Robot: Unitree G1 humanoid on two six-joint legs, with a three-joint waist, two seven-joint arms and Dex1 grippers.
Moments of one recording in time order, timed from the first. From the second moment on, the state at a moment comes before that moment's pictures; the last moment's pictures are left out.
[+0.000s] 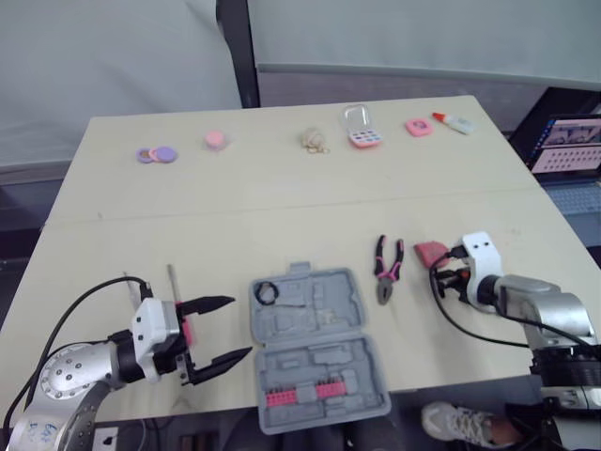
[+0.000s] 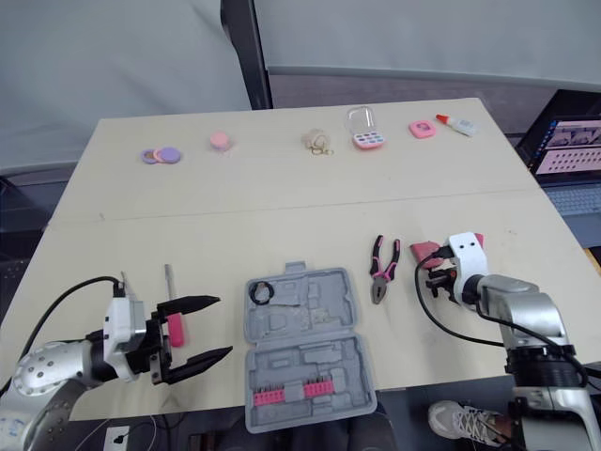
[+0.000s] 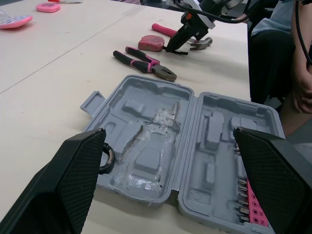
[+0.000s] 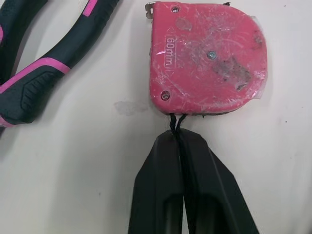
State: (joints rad) left arm 0.29 0.68 0.20 -0.47 -0.52 0.15 -0.95; right arm -0.37 -0.68 -0.09 0.15 0.27 0.86 0.55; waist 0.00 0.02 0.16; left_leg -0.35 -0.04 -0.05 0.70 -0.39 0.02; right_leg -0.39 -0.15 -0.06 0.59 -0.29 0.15
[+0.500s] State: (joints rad) left arm 0.26 0.67 0.17 -0.46 -0.52 0.15 -0.95; right arm -0.24 -0.62 -0.11 -0.12 0.28 1.01 0.50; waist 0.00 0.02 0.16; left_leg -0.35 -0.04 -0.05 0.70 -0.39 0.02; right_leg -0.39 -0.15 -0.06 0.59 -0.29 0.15
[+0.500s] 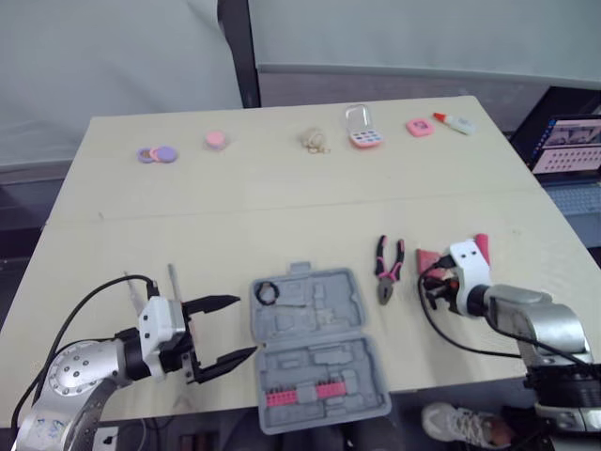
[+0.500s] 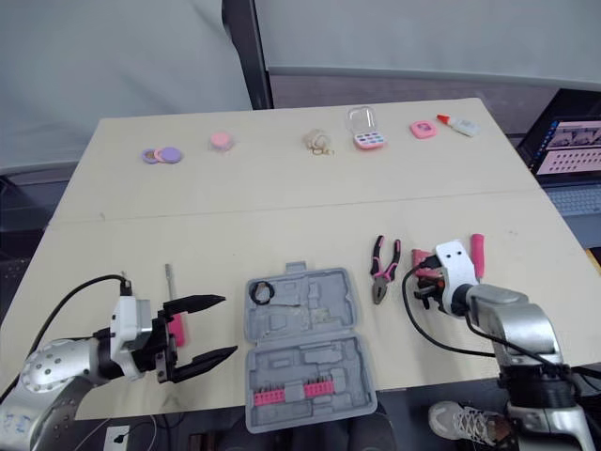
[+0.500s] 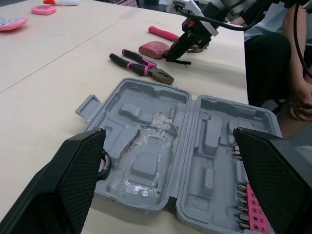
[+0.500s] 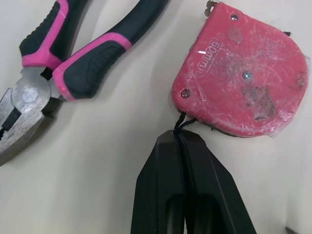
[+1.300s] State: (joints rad) left arm 0.23 0.67 0.15 -0.38 -0.52 0.14 -1.07; right arm 0.07 -0.54 -0.24 -0.62 0.40 1.37 0.42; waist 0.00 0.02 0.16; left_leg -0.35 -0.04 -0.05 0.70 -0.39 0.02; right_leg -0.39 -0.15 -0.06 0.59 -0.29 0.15
